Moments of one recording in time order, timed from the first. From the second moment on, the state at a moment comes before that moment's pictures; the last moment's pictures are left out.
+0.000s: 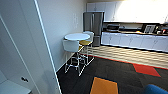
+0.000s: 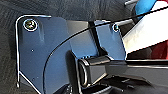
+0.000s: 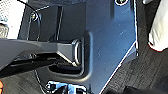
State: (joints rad) left arm 1.51 2.89 -2.60 1.18 -0.27 -1.10; right arm -1.60 2.83 -2.45 -0.18 0.09 0.11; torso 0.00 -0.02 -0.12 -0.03
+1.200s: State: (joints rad) left arm 1.51 2.90 -2.60 1.18 -0.27 -1.10; right arm -1.60 2.85 -2.47 -0.18 0.09 0.11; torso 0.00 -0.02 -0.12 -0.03
